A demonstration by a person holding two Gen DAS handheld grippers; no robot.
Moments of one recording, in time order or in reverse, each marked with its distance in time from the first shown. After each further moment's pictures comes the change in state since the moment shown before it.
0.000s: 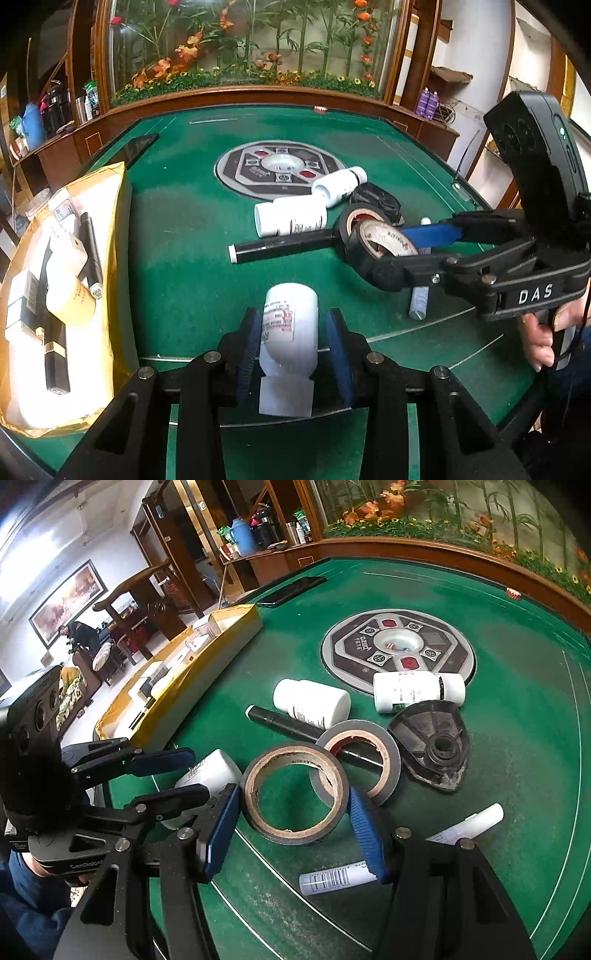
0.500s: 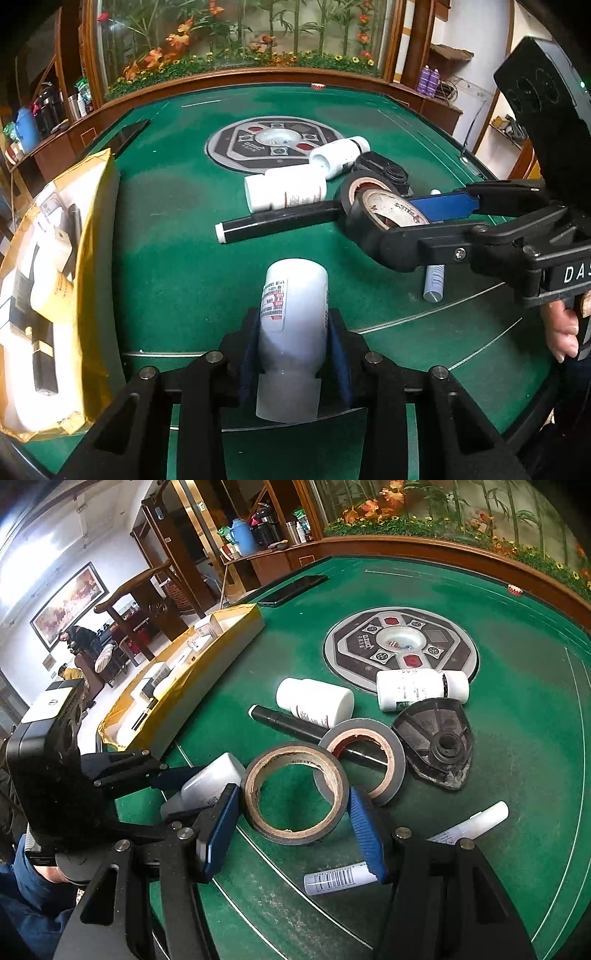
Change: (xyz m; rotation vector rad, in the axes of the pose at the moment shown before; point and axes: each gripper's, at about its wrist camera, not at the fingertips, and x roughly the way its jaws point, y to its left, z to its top) left arm 0.022 -0.005 -0.005 0.025 0.048 0.021; right arm 0.000 0.001 -0.001 0.007 0.002 0.008
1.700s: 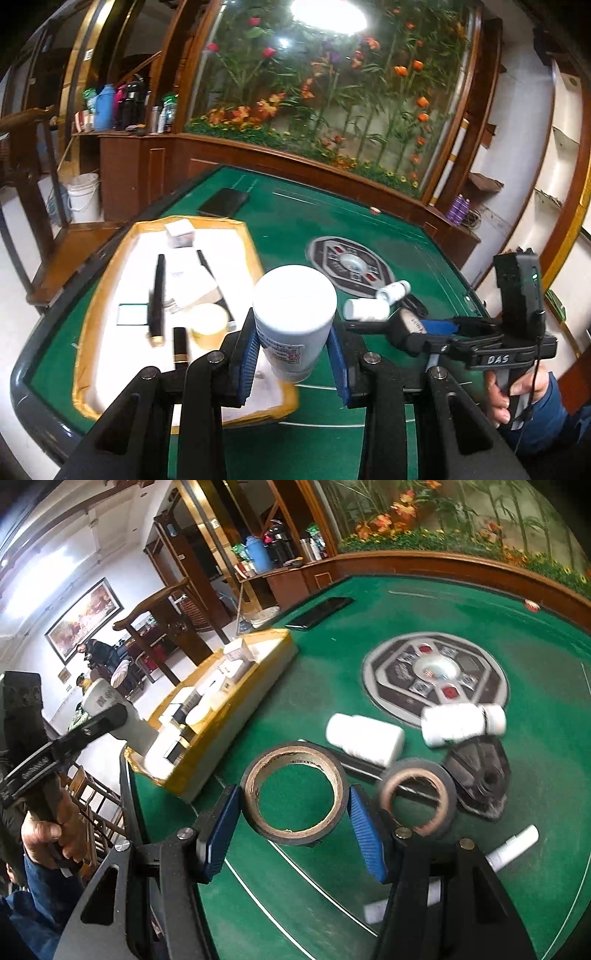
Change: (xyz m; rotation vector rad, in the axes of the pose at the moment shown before) left arm -0.124 0.118 -0.013 -0.318 -0.356 0.011; right arm -0.002 0.038 0.021 -0.003 -0.074 0.072
